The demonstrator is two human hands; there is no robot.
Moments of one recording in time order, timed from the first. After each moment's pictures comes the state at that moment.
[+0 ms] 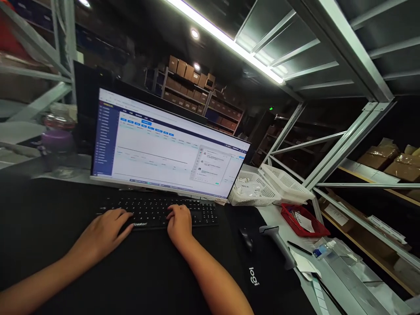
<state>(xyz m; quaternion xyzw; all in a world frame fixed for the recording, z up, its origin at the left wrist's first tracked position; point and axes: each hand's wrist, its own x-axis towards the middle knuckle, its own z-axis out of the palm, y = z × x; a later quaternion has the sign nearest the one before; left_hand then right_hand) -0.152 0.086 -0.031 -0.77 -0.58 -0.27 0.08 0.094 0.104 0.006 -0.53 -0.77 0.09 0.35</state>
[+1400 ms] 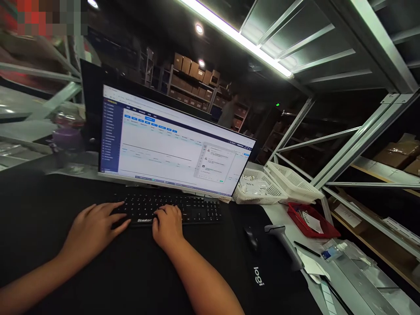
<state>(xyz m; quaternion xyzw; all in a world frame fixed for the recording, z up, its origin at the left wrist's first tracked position) -0.173 0.079 -0.035 -0.73 -0.59 -0.31 0.17 0.056 0.092 -0.007 -0.49 -0.82 0.05 0.28</state>
